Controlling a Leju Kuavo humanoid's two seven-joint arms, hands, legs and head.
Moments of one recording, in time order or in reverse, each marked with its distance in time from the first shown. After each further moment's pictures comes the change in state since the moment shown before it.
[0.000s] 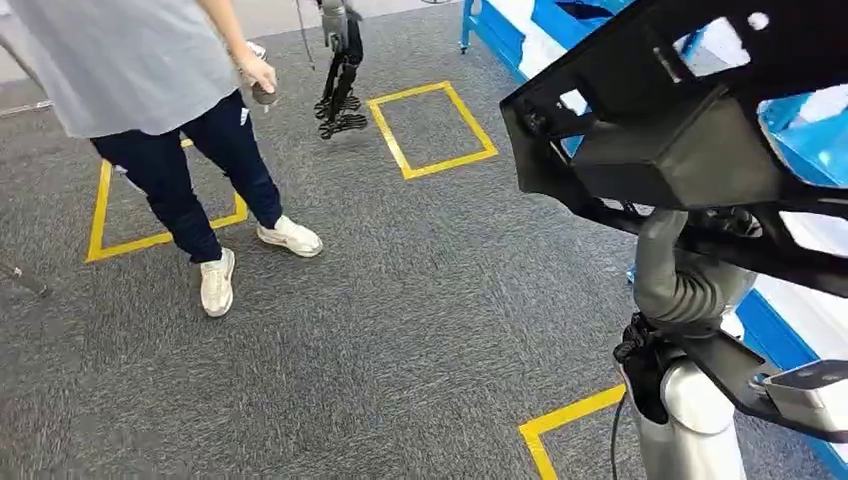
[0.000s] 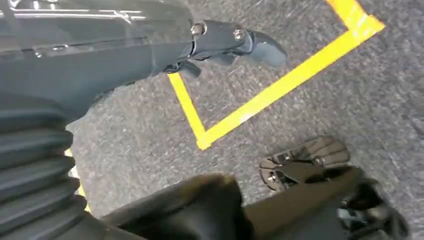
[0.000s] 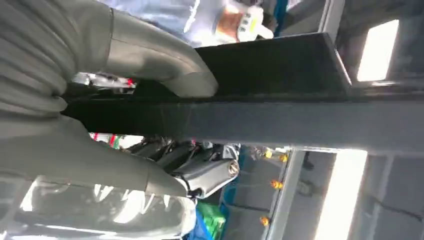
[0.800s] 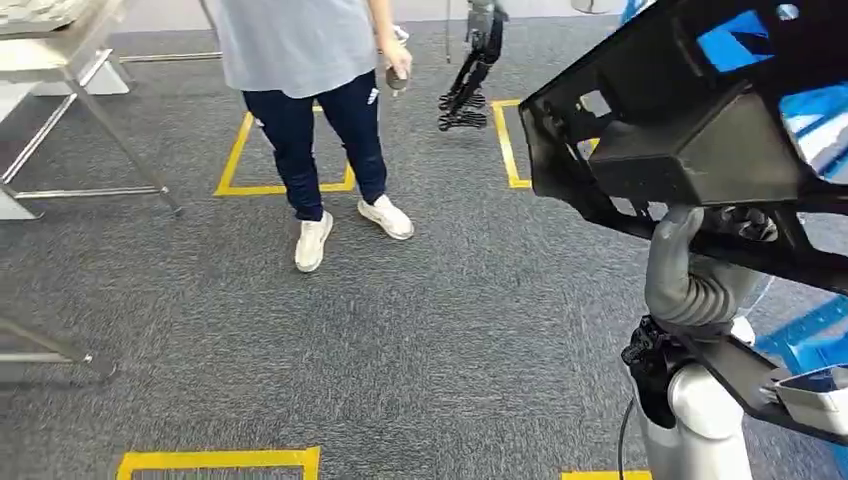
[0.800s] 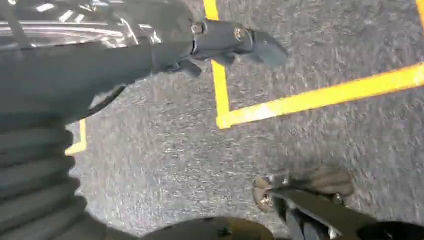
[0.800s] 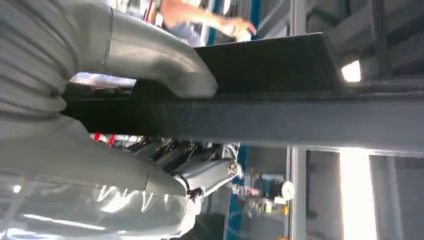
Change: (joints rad) left arm 0.000 0.004 0.000 0.000 0.000 0.004 0.003; right arm 0.013 -0.006 -0.013 -0.005 0.000 -0.006 0.000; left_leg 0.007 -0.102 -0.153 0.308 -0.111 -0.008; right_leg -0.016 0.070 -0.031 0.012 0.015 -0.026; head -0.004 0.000
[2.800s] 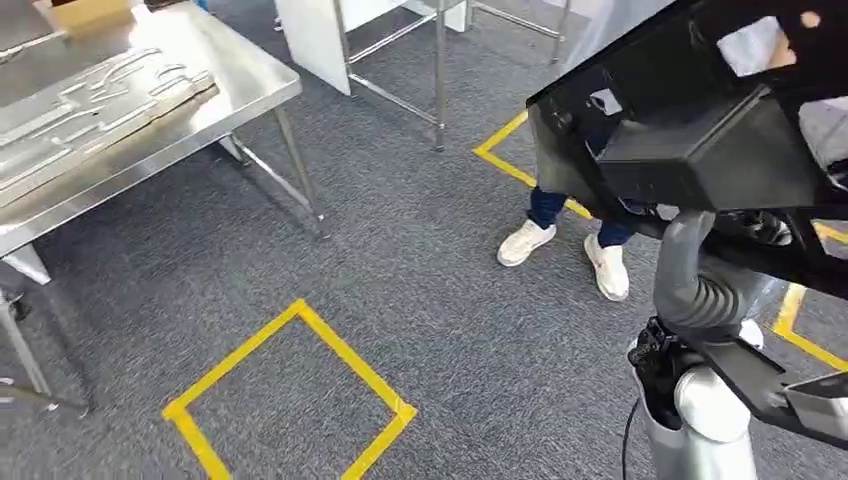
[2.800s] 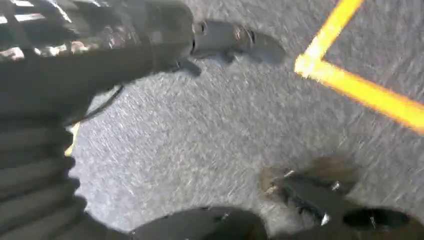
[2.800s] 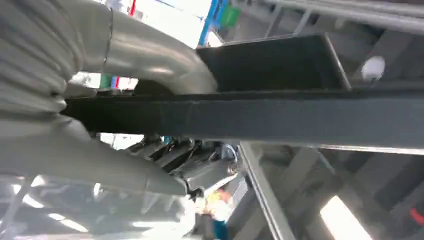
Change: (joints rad) left arm -0.005 -0.001 0.001 -0.003 0.002 -0.005 0.028; right arm 0.009 -0.008 -0.019 -0.012 -0.005 0.000 -0.004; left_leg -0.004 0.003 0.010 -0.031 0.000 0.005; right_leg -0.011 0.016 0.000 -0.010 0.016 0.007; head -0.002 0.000
